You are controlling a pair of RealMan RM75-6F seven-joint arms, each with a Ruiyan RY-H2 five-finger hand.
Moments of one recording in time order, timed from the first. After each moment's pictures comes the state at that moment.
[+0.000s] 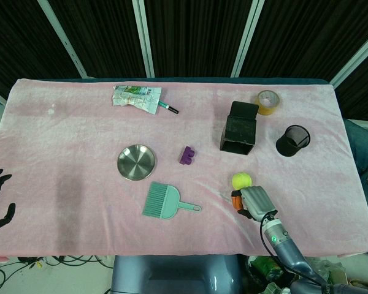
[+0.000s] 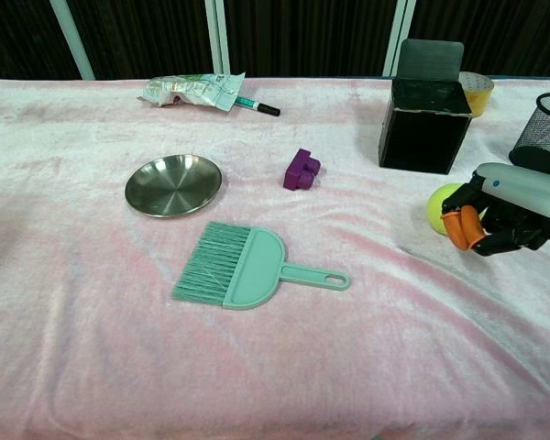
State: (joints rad) left arm -0.06 -1.08 -0.06 -1.68 1.40 1.46 0.08; right arm 0.44 -1.46 0.12 -1.62 -1.29 1.01 -0.13
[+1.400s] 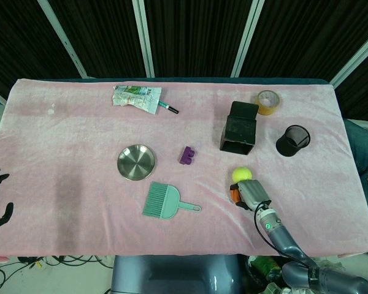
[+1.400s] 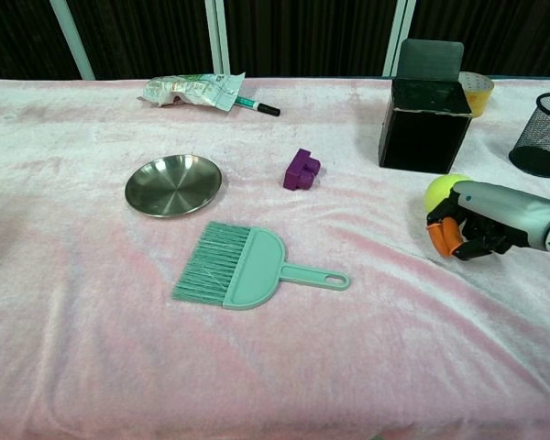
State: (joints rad) left arm -0.06 -1.08 -0.06 -1.68 1.39 1.47 0.08; right arm 0.53 -1.60 0.13 -1.34 -1.27 0.92 -0.02
